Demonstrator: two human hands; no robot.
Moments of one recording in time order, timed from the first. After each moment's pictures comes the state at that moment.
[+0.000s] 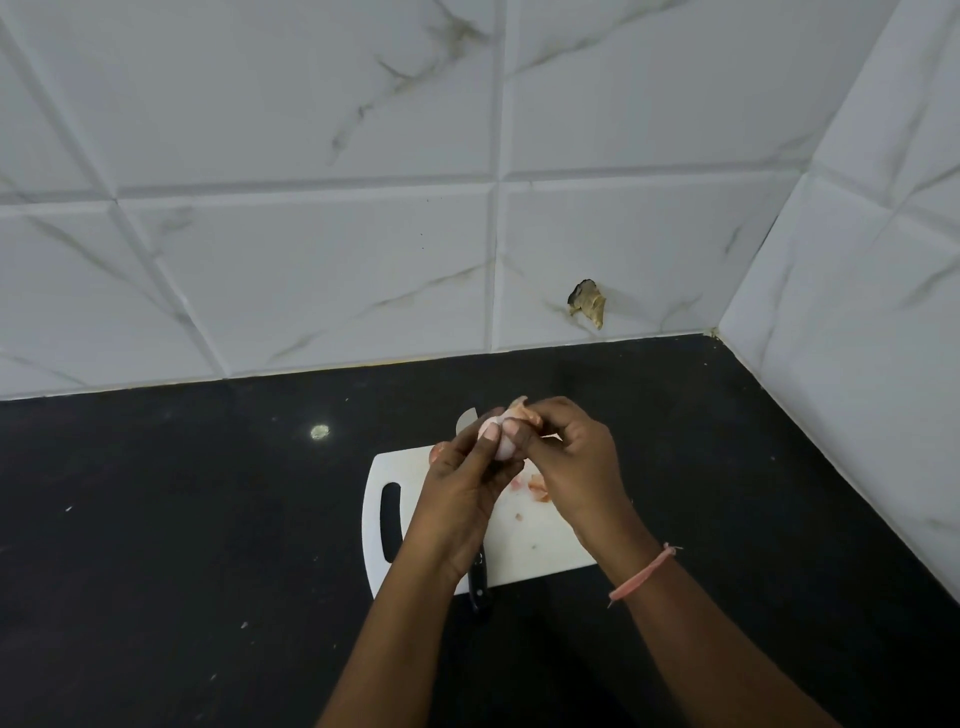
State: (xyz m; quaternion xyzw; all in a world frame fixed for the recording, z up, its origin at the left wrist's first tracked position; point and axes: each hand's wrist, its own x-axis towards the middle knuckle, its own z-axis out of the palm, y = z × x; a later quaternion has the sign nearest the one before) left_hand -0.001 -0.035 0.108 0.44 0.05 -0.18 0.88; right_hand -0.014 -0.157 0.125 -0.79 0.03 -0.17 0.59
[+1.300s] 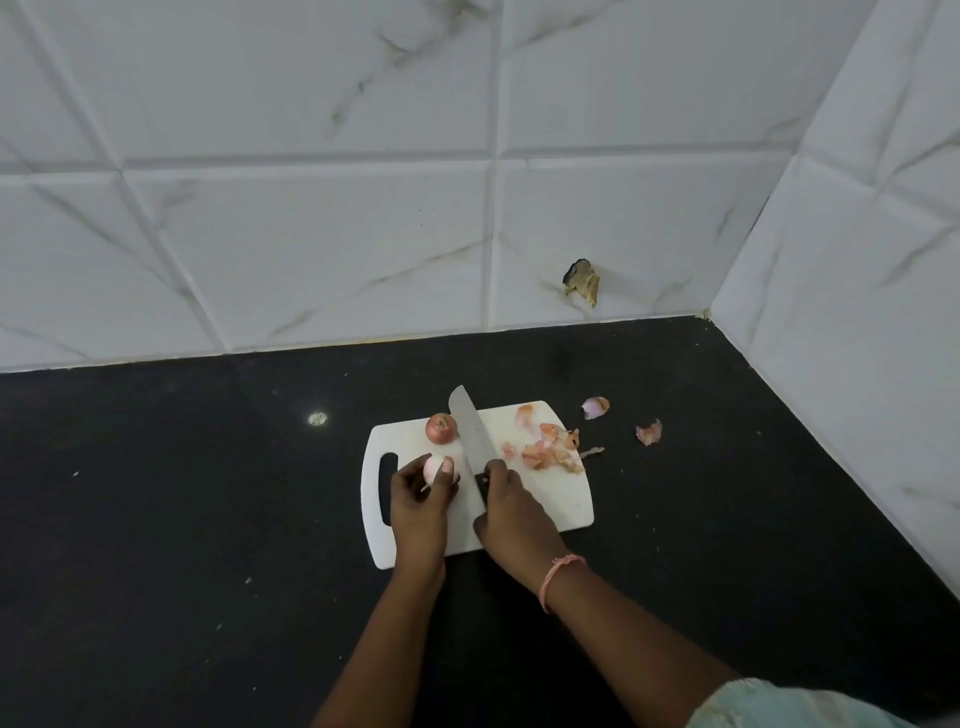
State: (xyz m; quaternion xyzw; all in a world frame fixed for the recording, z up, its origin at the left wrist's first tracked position) left_hand -0.020 -0.011 -0.004 0.62 0.18 -0.01 0.76; right_hand -0.039 -0.120 0.029 -0.95 0.06 0.09 0.29
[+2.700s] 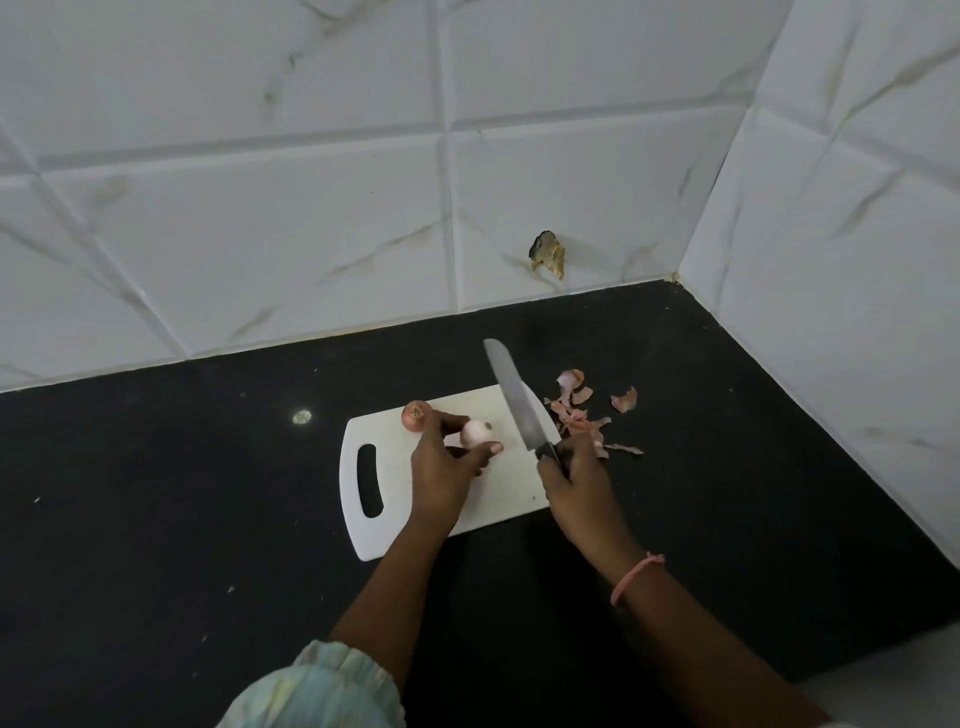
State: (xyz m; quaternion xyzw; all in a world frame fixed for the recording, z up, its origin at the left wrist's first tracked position) left_hand 0.011 -0.044 0.005 0.78 -0.02 -0.03 0.62; right_hand -0.069 -0.190 0.038 -0.82 0.21 -0.04 0.53
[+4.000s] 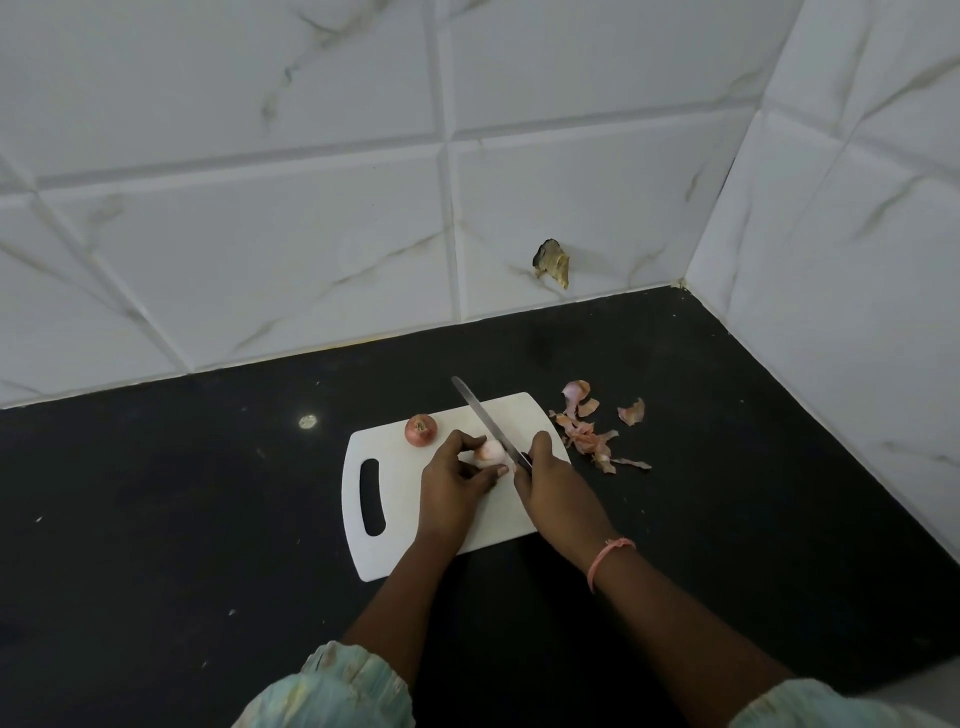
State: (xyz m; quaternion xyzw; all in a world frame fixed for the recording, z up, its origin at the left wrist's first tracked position) left_hand 0.021 -0.046 -0.019 0.81 -0.09 -0.03 0.58; right_hand -0.033 -0.181 0.025 -0.95 0.10 0.01 0.28
